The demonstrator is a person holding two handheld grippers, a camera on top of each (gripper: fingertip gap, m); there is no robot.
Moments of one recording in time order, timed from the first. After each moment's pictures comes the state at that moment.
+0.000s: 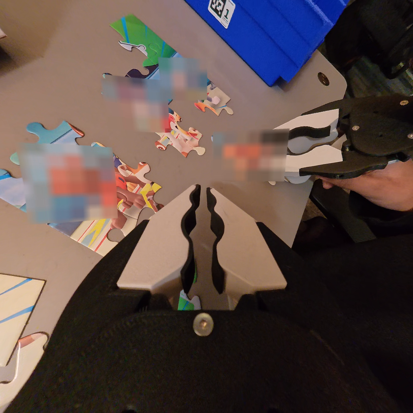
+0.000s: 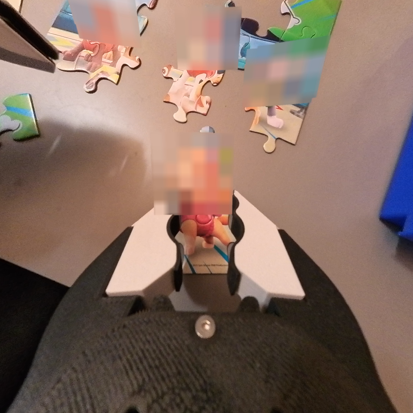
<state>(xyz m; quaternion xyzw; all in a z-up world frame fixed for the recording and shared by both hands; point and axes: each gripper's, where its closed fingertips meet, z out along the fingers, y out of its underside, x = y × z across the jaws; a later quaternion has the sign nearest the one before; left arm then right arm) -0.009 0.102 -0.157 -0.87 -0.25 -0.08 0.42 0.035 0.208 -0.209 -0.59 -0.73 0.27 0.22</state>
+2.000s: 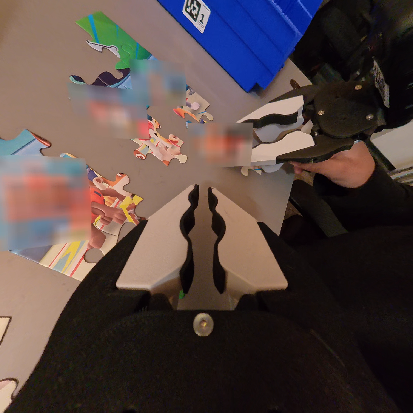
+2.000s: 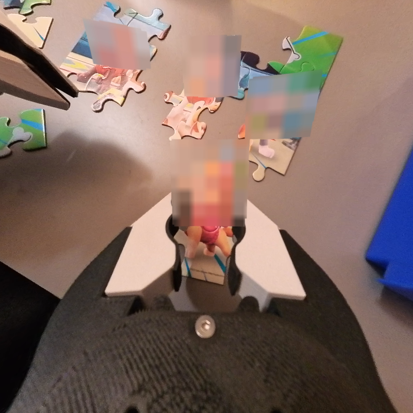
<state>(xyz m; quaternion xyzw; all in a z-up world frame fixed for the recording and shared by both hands) -0.001 0.117 -0.154 -0.86 -0.23 -0.14 0.44 0.013 0.215 -0.201 -0.55 -0.75 0.31 0.21</state>
